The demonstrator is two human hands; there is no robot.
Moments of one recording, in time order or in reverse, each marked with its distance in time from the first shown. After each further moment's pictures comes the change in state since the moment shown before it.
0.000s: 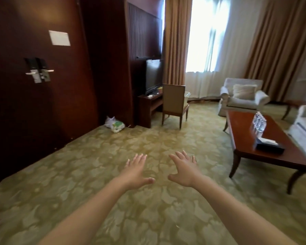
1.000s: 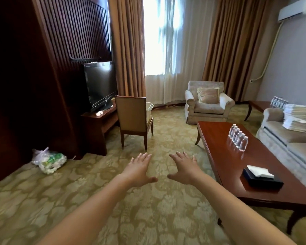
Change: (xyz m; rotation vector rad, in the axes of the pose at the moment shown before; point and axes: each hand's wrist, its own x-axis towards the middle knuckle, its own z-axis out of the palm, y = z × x) left_hand 0.770 0.114 -0.067 0.097 -0.064 0.307; right_hand 0.608 0.398 -0.128 -0.004 0.021 0.297
